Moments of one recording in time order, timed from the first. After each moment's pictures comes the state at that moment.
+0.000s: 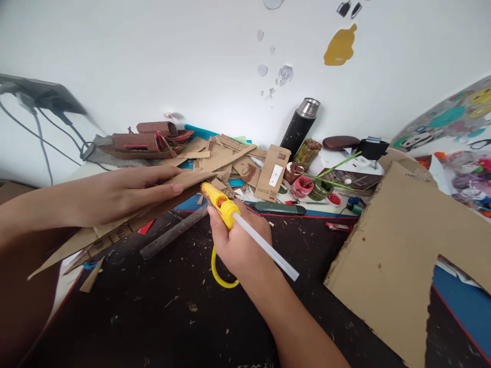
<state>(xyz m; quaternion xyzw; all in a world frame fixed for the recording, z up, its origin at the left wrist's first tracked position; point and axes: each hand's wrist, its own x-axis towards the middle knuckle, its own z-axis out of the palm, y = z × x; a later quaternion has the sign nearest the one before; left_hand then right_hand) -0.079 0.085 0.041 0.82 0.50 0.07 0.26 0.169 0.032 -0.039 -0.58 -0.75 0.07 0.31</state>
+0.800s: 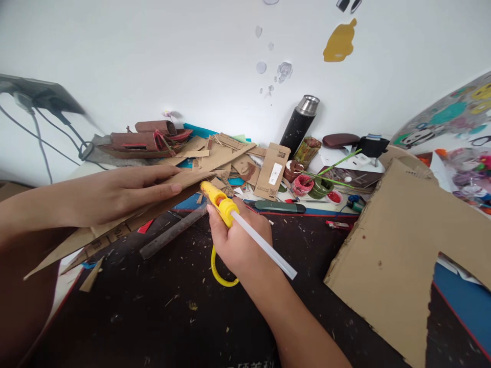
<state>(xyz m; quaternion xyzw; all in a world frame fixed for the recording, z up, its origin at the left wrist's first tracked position) -0.077 0.081 0.044 0.82 0.51 0.08 0.27 0.170 0.032 -0.040 -0.58 -0.76 0.04 0.31</state>
